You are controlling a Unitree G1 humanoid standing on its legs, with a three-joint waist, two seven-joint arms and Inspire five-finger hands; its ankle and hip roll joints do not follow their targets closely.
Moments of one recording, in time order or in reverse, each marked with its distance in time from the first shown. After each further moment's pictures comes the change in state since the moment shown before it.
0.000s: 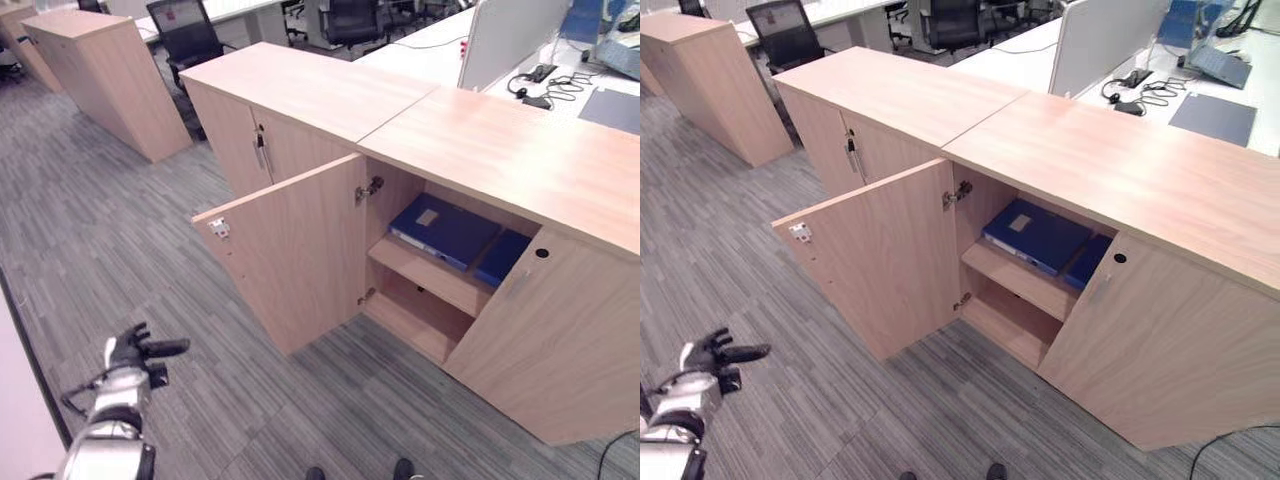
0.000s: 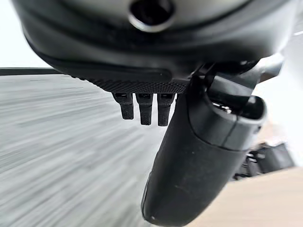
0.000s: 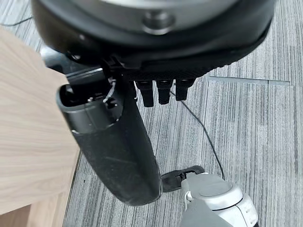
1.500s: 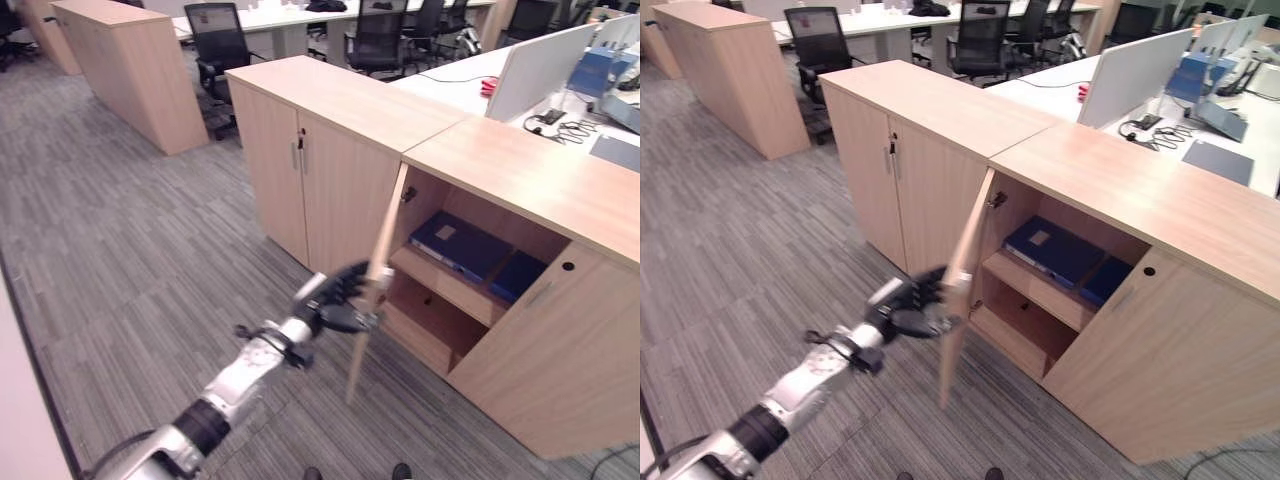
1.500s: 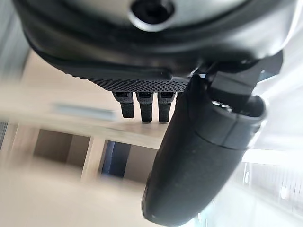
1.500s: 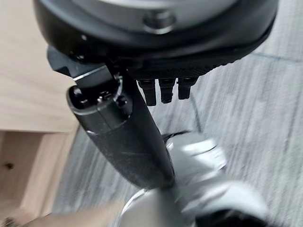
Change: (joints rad) left arm 0.129 -0.294 -0.775 -1.004 -0.391 0.011 -0.267; right arm -0.002 0.133 0.216 -0.167 -0.001 -0.009 -0.020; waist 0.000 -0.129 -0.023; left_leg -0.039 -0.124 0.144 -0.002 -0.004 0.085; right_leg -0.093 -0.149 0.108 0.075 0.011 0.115
